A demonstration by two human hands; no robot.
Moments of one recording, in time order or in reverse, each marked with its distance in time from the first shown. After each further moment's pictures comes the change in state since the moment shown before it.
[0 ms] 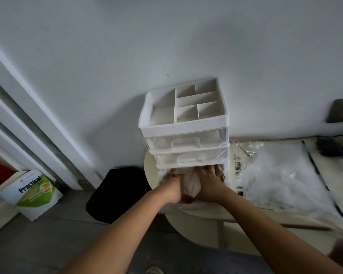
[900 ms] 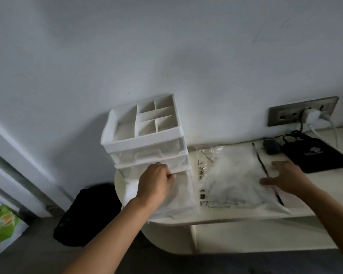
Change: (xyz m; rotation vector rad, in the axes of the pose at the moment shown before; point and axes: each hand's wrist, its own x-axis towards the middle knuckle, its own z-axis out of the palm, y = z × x) left_hand -0.066 0.106 -0.040 0.111 0.614 0.157; right_hand -0.100 0.215 -0.099 -0.046 0.363 0.646
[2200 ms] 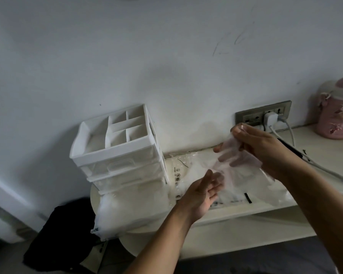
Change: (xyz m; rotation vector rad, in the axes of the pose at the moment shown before) left_hand -0.004 0.134 0.079 -1.603 -0.722 -0.249; right_hand -0.098 -0.044 -0.108 1.234 -0.258 -0.464
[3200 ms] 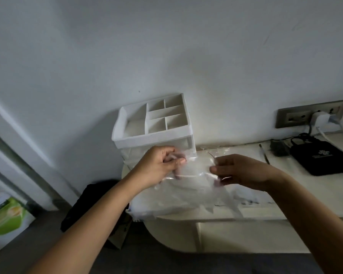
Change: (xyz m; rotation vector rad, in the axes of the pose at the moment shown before) left_hand -0.121 0.119 -0.099 0.881 0.331 0.337; right_hand 0.057 0.067 0.073 -0.266 -0.492 0.231
